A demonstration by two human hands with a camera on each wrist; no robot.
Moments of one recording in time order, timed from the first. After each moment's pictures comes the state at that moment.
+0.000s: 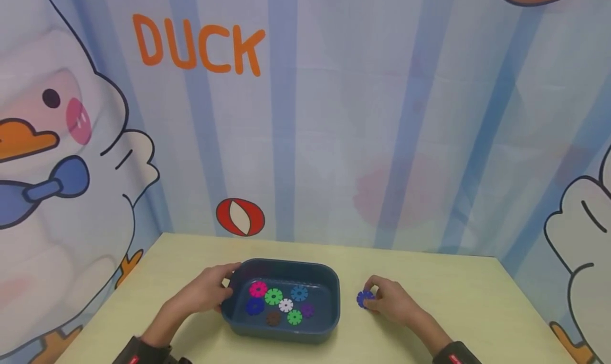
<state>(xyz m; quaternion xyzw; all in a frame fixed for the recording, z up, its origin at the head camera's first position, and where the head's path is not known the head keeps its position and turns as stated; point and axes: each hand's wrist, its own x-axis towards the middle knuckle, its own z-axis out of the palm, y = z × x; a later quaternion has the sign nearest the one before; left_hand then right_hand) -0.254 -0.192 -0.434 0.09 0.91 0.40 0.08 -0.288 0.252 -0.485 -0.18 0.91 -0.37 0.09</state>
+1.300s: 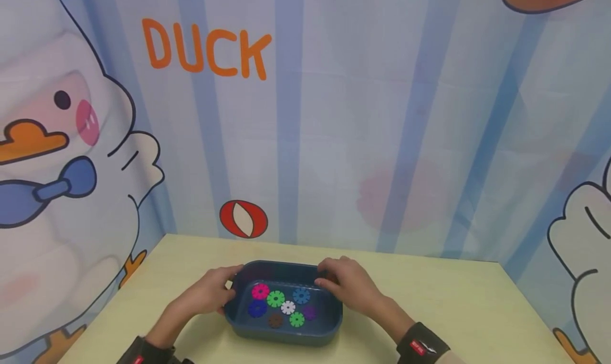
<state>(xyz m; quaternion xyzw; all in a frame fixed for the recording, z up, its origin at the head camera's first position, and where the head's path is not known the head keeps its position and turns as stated) -0.250 -0.191 -0.431 0.10 0.91 0.40 0.08 -0.293 0.157 -0.440 -0.34 0.90 -0.25 -0.08</state>
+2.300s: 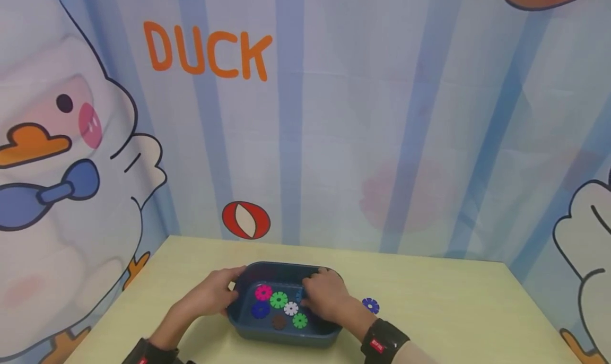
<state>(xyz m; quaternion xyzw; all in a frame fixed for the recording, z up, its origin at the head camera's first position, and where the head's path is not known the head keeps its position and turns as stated) -0.250 -0.189 -0.429 0.09 0.91 0.39 0.08 -0.292 0.094 -0.460 -0.35 0.93 0.01 -0.09</state>
